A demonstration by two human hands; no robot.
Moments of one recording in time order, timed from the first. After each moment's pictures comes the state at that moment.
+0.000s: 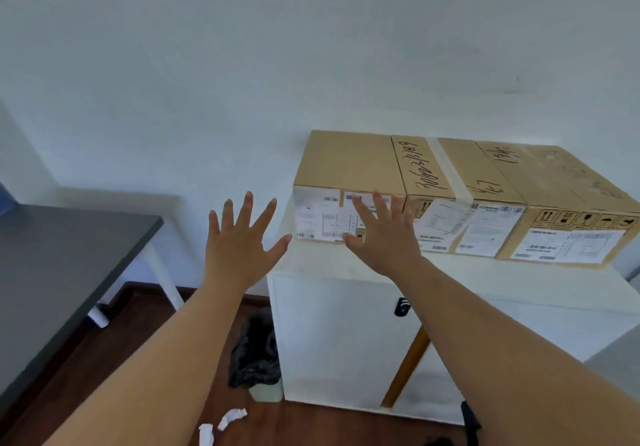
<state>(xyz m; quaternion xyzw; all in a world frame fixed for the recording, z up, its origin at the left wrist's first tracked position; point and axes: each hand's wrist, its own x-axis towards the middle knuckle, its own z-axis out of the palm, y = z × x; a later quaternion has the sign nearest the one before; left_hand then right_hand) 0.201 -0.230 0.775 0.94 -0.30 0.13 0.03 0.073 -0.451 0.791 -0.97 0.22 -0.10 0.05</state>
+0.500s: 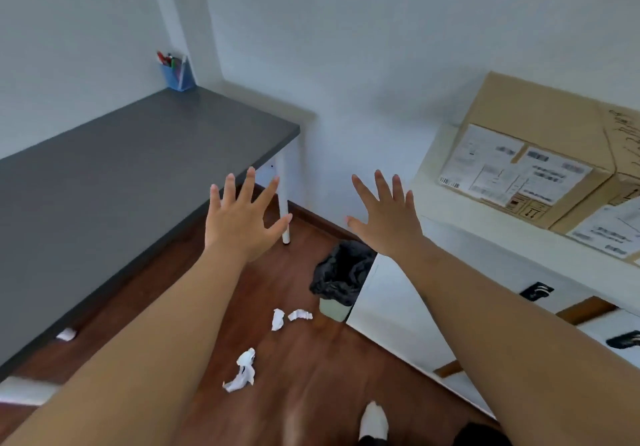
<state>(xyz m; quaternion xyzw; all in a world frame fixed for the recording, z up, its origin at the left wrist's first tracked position) 0.167 0.023 0.705 0.99 -0.11 0.08 -0.02 0.139 -0.235 0.717 -1.00 0.01 -0.02 0.04</state>
